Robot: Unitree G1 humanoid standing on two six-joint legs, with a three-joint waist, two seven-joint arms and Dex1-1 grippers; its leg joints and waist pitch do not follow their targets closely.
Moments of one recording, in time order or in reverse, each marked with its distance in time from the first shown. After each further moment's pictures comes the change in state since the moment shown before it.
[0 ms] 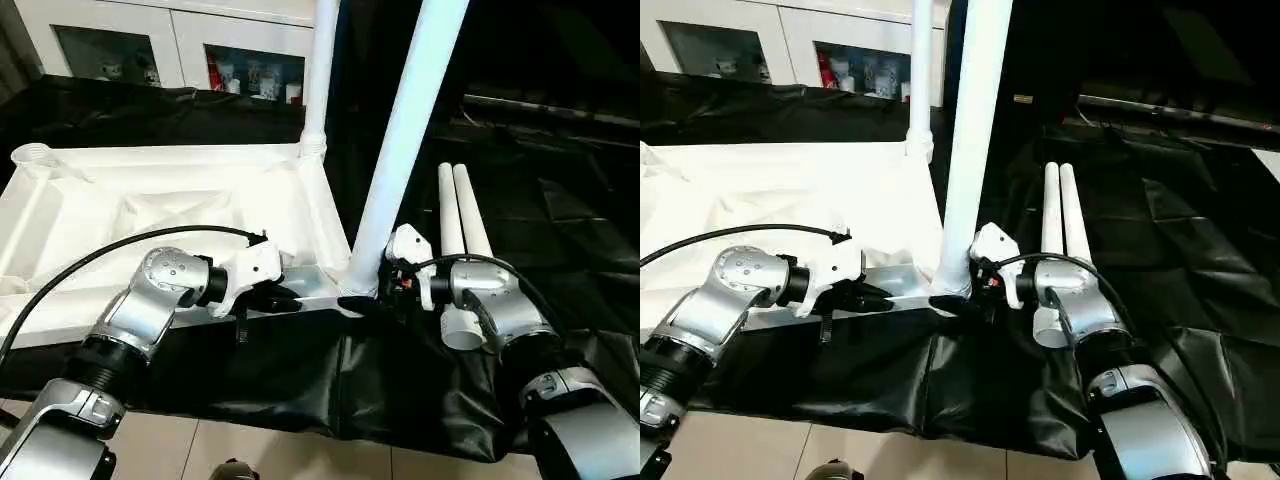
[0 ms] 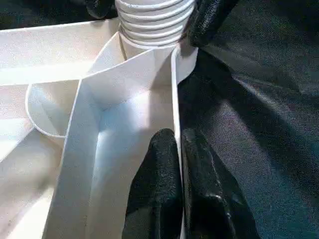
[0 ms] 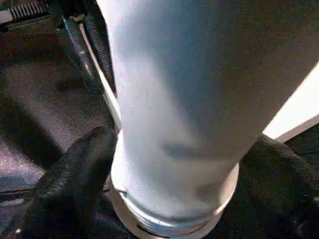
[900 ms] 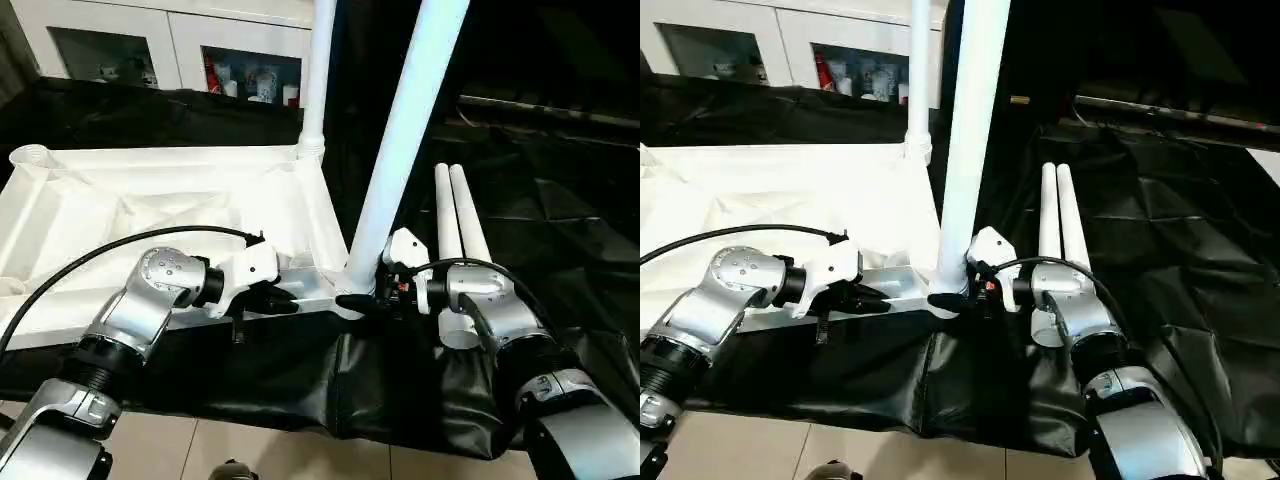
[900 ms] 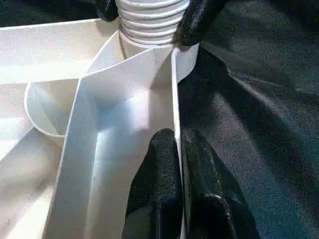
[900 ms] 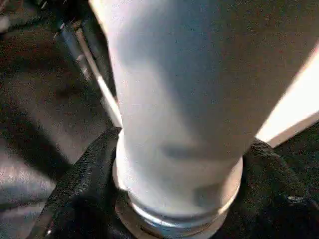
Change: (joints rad) left arm 0.004 0.010 -0.001 -0.001 0.003 0.019 -0.004; right arm 0.027 0.047 -0.034 0.042 0.028 -0.022 -0.047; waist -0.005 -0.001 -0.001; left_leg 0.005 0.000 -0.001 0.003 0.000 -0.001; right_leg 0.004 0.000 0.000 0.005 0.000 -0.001
